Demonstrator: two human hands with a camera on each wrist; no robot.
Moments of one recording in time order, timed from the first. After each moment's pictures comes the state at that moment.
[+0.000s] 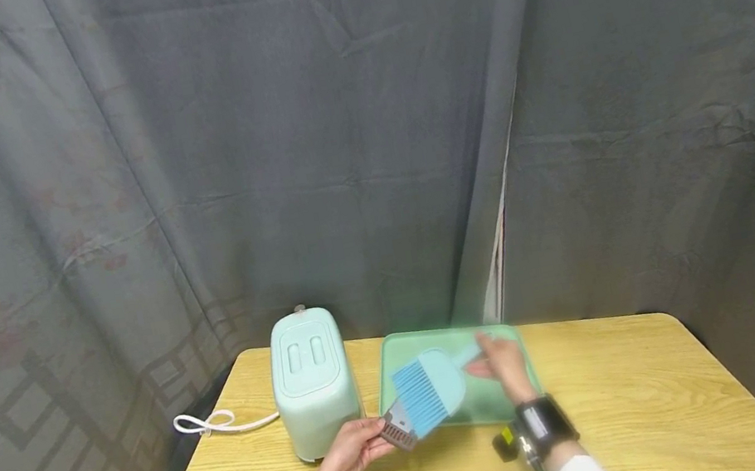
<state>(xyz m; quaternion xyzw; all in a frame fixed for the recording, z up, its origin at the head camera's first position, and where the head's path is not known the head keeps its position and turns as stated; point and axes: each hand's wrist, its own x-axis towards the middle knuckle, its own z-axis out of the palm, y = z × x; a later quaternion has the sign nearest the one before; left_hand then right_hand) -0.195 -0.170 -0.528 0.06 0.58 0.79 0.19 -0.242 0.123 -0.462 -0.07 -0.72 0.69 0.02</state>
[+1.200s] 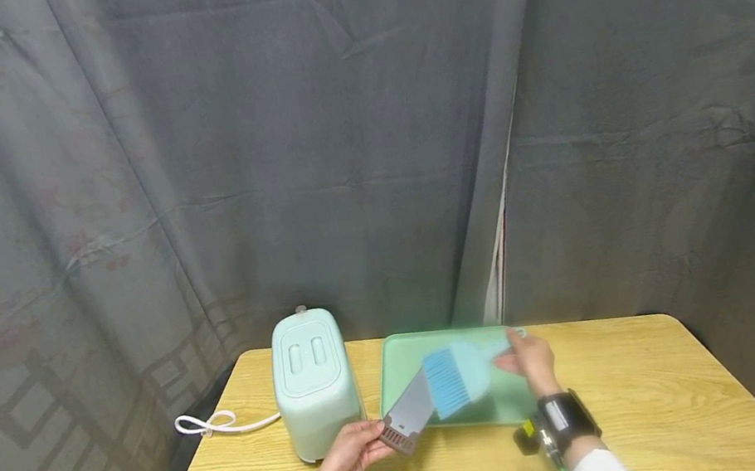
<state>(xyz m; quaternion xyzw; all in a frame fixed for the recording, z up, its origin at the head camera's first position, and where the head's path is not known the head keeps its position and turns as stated) -0.193 -0.172 -0.528 0.07 0.60 0.78 0.19 -0.250 0.163 -0.469 -0.13 -0.73 0.67 0.01</state>
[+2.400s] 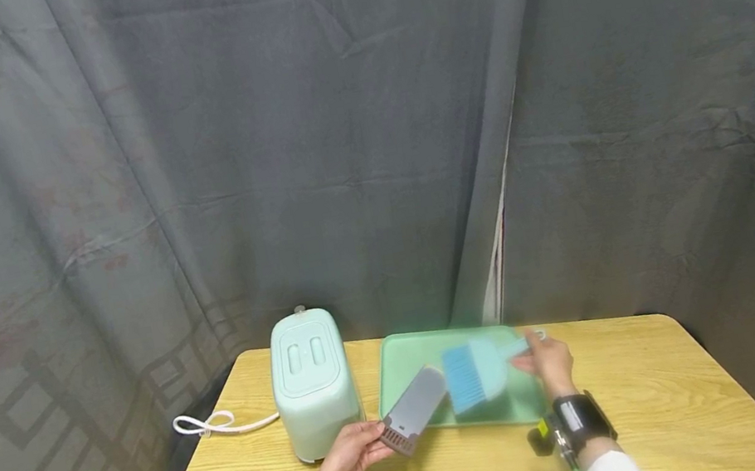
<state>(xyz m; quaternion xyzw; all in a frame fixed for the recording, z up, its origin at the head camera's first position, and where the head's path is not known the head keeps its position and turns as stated) -0.193 -0.171 -0.530 0.06 0.60 0.78 0.19 -0.252 0.187 -0.482 -0.16 -0.70 0.69 0.05</state>
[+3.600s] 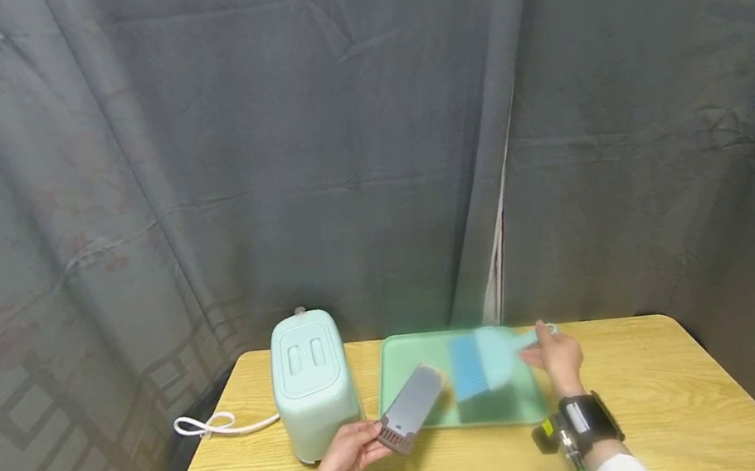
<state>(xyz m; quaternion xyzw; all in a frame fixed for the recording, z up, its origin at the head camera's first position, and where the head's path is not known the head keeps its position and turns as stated) -0.193 -0.175 -0.530 0.06 0.59 0.78 0.19 -0.245 0.189 -0.466 -0.16 -0.69 0.70 0.11</state>
